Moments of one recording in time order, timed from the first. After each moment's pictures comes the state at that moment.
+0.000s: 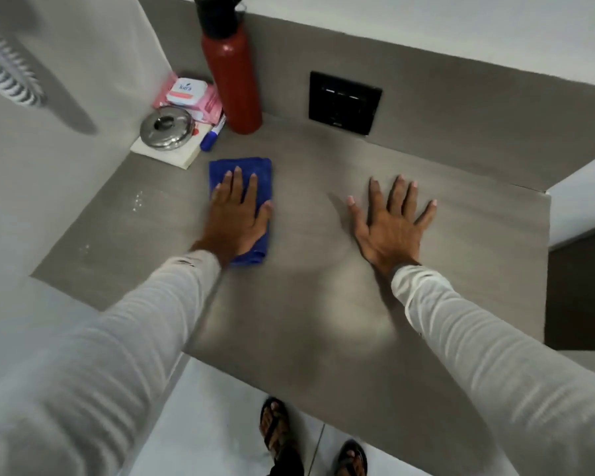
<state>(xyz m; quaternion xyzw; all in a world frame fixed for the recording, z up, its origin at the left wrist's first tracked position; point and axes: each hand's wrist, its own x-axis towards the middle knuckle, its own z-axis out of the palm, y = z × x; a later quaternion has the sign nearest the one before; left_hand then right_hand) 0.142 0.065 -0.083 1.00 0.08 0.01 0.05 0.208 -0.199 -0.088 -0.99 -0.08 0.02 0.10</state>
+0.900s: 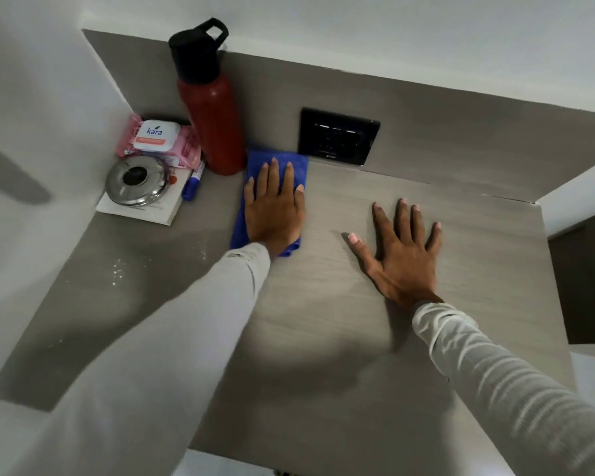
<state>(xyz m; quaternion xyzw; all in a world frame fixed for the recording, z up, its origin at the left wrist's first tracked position) 0.258 0.032 -0.097 0.99 0.07 0.08 0.10 0.209 -0.196 -0.087 -1.00 -0.04 0.00 0.08</state>
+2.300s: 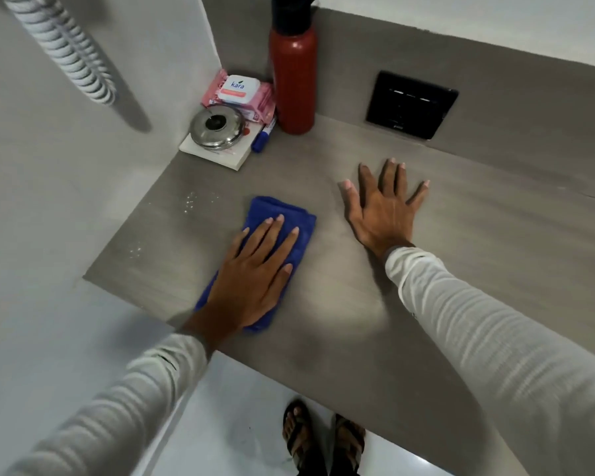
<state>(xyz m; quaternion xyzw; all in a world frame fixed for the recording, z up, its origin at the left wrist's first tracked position) 0.035 0.101 -0.087 1.00 -0.05 0.03 0.02 0.217 -0.088 -0.091 -0.98 -0.12 -0.01 0.13</state>
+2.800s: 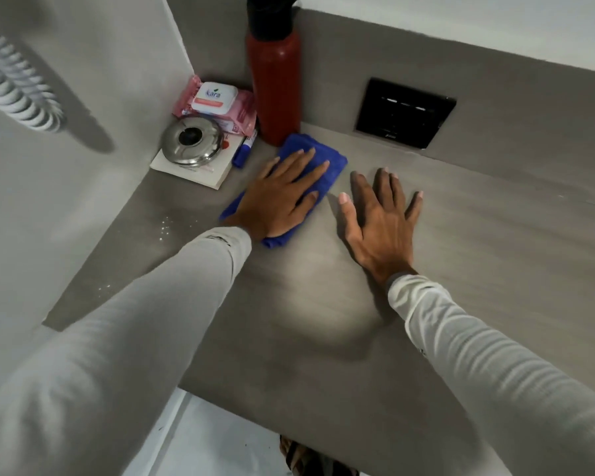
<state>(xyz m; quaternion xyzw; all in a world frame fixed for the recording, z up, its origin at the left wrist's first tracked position) 0.212 0.121 -0.091 0.99 -0.14 0.02 0.03 0.211 -0.092 -0.089 -0.98 -0.12 -0.02 0.17</state>
